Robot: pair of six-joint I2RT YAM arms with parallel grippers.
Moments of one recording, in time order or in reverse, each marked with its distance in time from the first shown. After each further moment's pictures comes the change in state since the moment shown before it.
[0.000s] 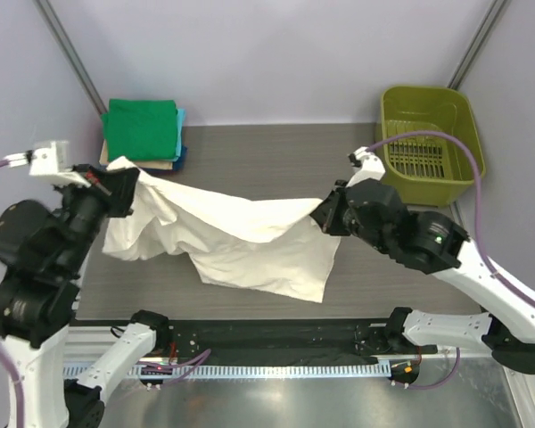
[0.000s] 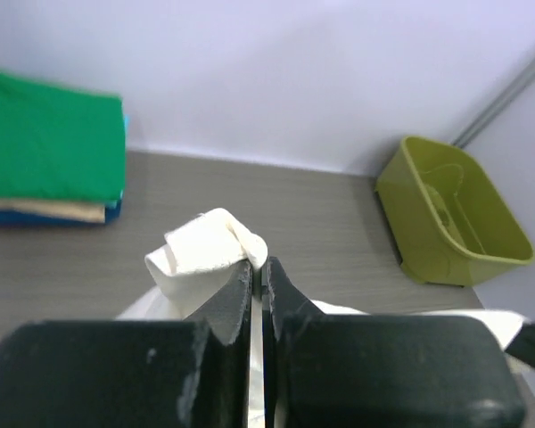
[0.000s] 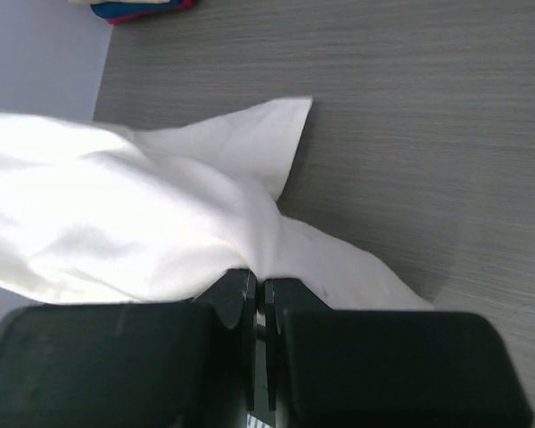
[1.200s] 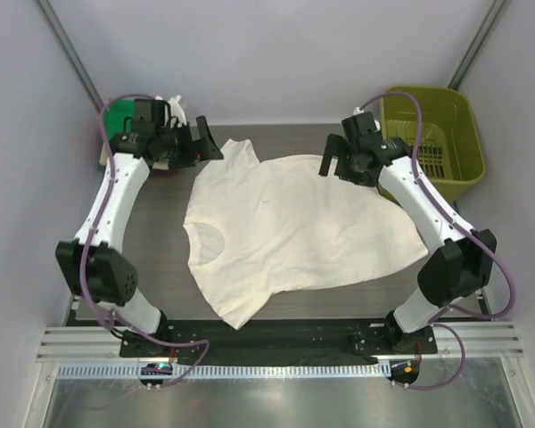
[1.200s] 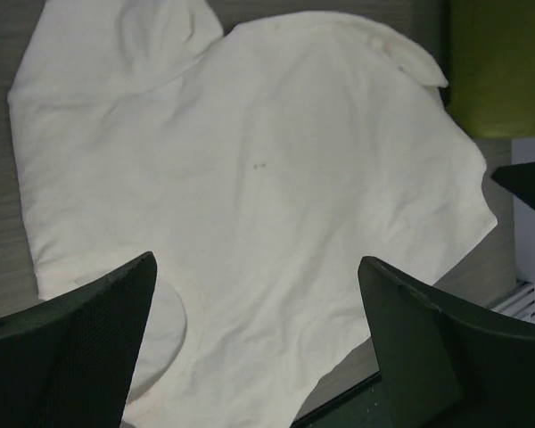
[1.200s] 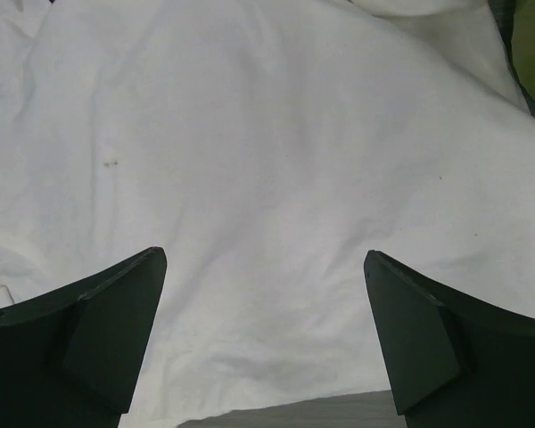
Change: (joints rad) left arm 0.153 0.900 0.171 -0.067 0.478 0.027; right arm -0.635 0.568 0.235 -0.037 -0.248 -0.270
